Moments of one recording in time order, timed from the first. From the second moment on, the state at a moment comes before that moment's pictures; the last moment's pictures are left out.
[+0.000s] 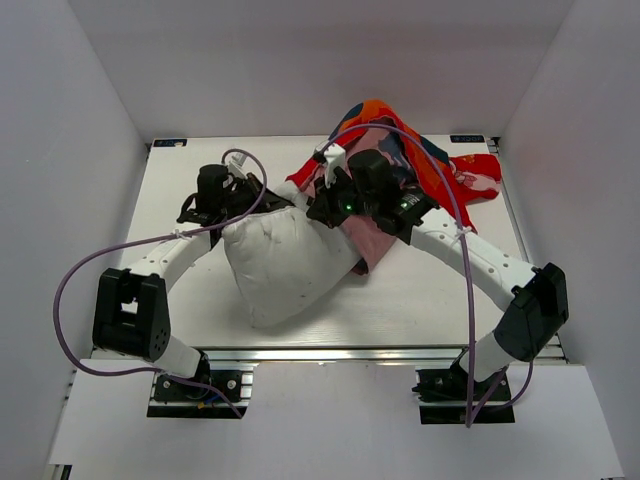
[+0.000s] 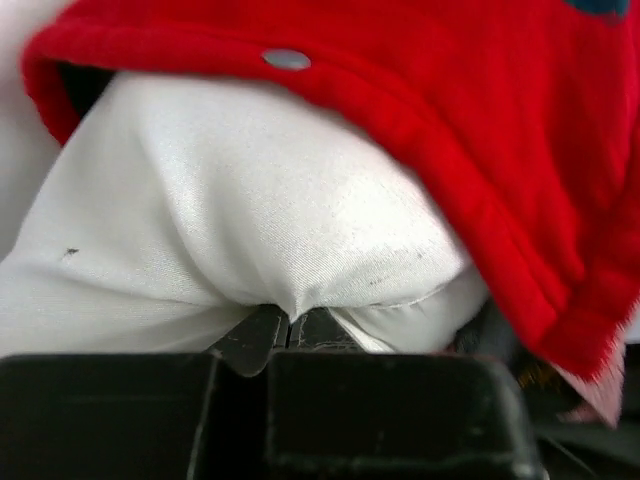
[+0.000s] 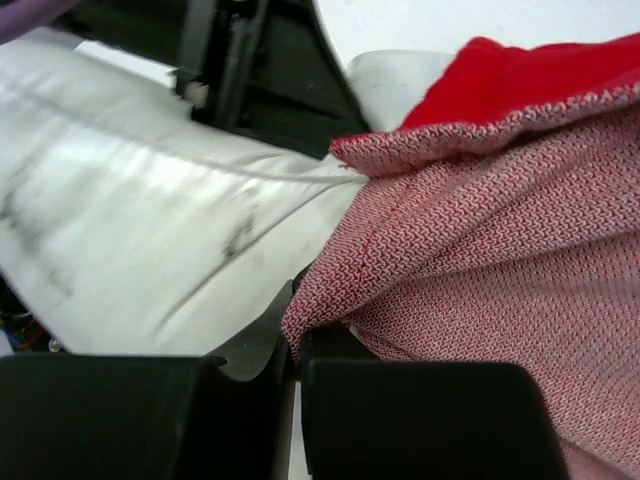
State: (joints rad) left arm -0.23 1.50 1.00 0.07 0.63 -0.92; right arm 0.77 1.54 1.43 -0.35 -0.29 0.11
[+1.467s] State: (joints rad) left arm -0.74 1.34 1.01 -0.45 -0.49 -0.17; right arm 0.47 1.23 1.11 -0.24 -0.49 -0.19
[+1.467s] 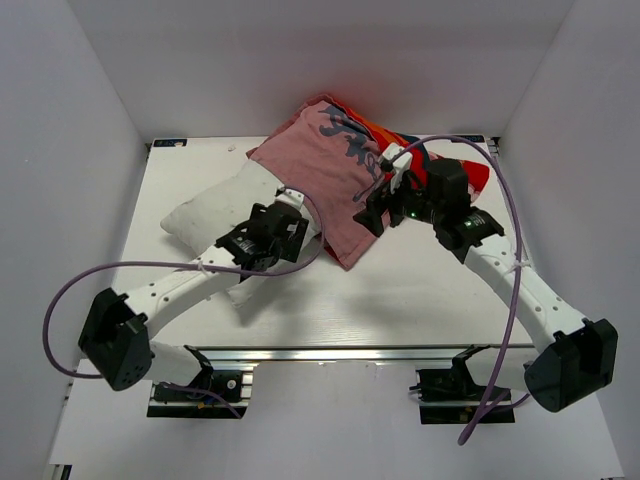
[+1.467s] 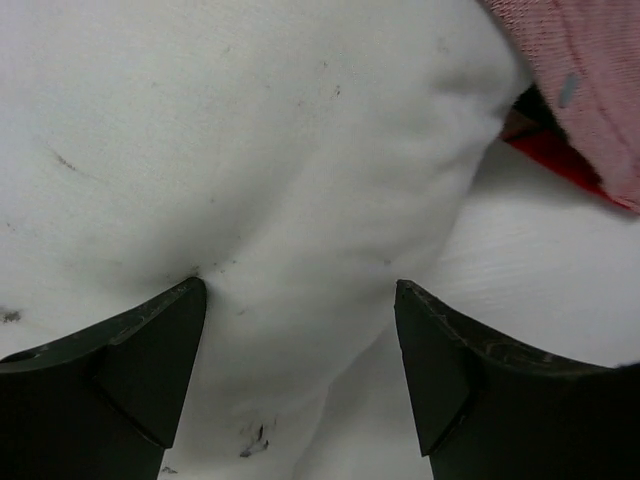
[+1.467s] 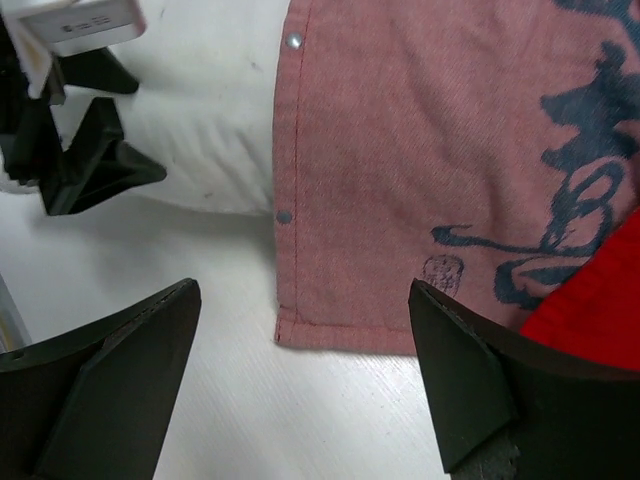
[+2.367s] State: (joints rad) left arm -0.69 1.33 1.09 -0.42 -0.32 -0.29; right arm 0.75 1.76 1.15 -0.07 0.14 -0.05
